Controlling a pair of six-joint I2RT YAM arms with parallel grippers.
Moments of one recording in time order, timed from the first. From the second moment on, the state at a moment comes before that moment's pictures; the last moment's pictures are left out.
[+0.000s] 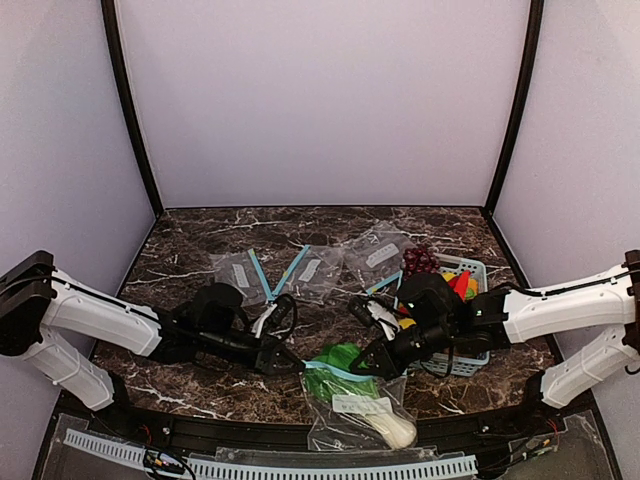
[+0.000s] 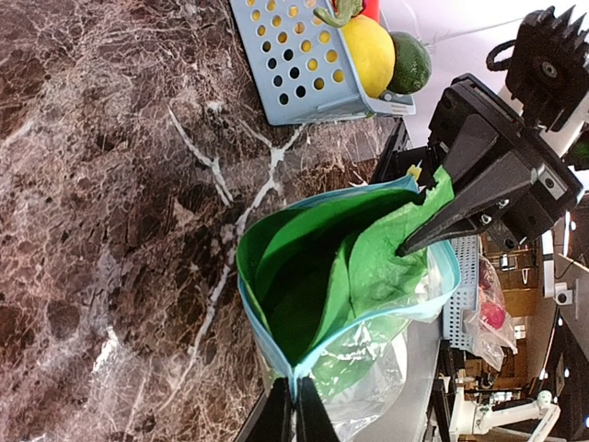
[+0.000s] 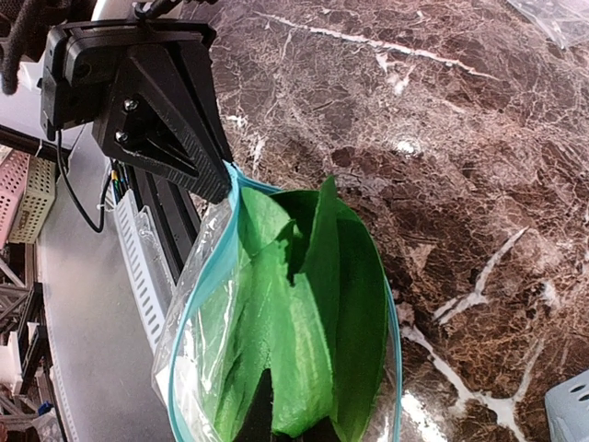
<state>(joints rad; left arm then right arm) -0.97 1.43 0.51 0.35 0.55 -0.83 1.10 1.33 0.69 -0.11 -0.36 0.48</state>
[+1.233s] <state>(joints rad) -0.98 1.49 0.81 0.24 0.70 -0.55 1.09 1.46 0.75 0.06 -0.76 0.35</state>
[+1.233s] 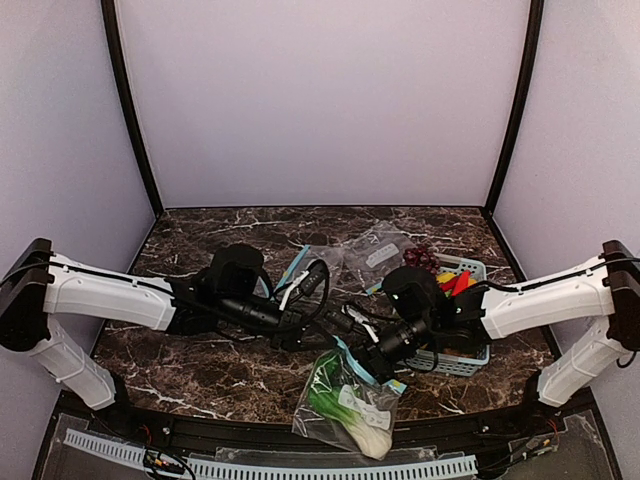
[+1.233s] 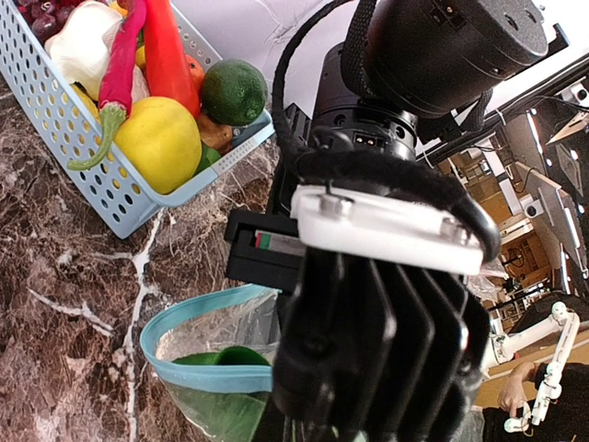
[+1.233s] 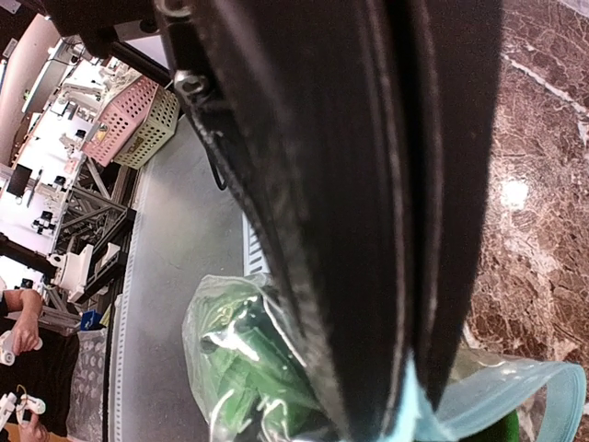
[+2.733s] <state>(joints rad) -0.94 1.50 0.82 0.25 0.81 -0.49 1.11 1.08 0.64 -0.18 -0.36 0.48</state>
